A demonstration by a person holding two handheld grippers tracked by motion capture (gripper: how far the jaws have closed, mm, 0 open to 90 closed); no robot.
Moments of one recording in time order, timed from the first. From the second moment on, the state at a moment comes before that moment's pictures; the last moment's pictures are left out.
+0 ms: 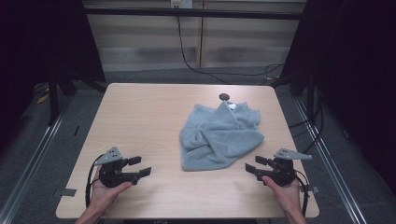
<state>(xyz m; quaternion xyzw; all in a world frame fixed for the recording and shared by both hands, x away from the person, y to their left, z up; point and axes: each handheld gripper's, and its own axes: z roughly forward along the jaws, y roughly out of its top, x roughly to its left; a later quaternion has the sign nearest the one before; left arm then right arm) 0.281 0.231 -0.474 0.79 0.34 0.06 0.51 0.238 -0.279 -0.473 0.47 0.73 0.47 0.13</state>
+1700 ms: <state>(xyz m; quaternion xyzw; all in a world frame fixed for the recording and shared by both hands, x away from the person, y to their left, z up) 0.314 0.204 -0.481 0.80 0.34 0.06 0.49 0.307 -0.173 -0.506 0.35 0.84 0.41 0.07</state>
